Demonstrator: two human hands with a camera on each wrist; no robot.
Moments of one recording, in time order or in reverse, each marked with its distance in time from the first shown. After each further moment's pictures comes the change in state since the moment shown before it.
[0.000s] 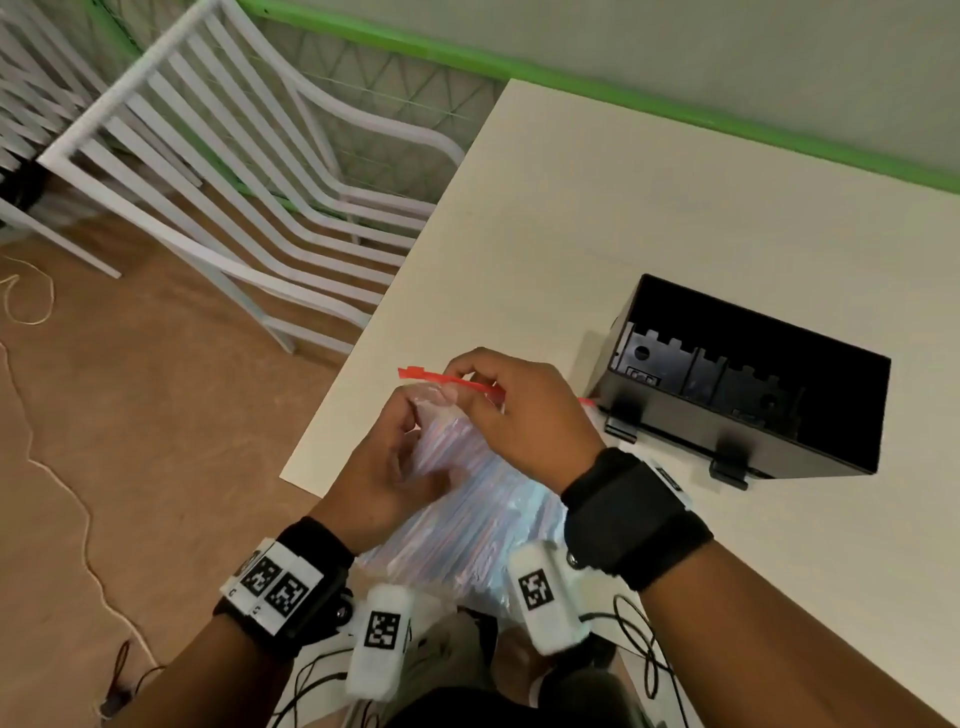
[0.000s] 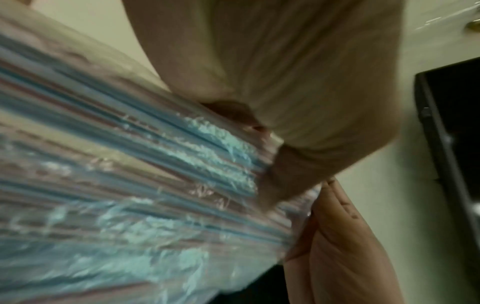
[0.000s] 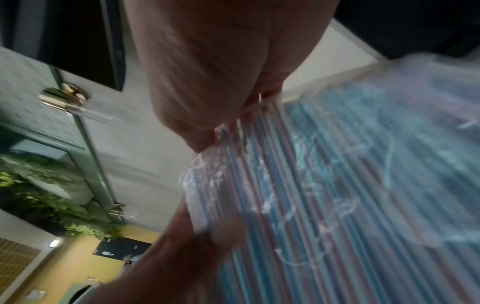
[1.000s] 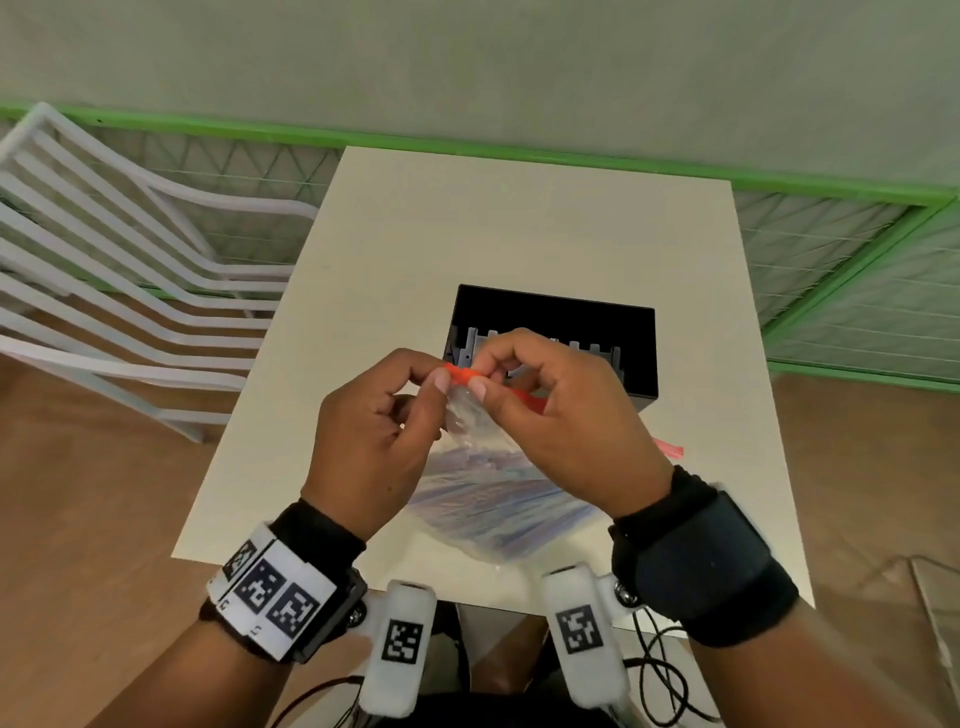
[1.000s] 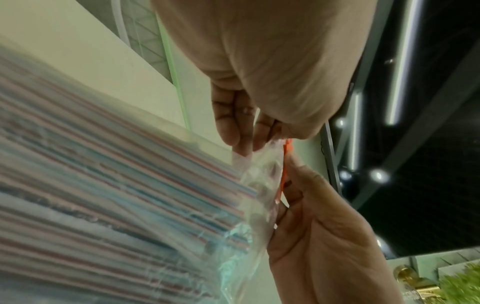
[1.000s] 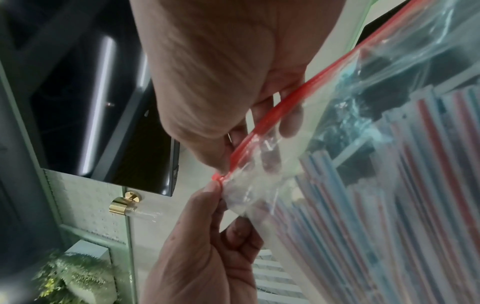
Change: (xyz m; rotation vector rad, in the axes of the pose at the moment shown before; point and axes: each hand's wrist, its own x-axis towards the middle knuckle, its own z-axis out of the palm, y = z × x) left_hand 0.016 0.114 0.122 0.302 0.163 0.423; right_hand -0.129 0.005 -0.126 0.115 0.367 0.038
